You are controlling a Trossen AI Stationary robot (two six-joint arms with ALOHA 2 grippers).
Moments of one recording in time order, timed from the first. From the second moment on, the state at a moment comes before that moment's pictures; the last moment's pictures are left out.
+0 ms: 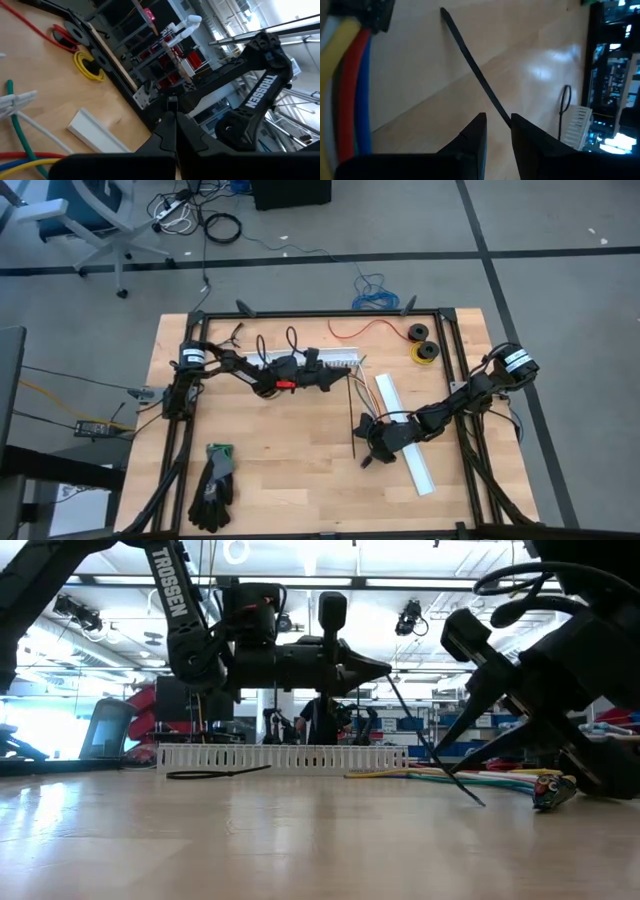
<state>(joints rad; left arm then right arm) 0.16 2.05 0.87 1.29 0.00 -0.96 0.47 1.63 0.53 0.43 0.47 -1.08</state>
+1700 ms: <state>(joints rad) -0.08 2.04 0.86 1.38 -0.23 0.19 0.31 1.55 0.24 1.12 0.29 0.27</state>
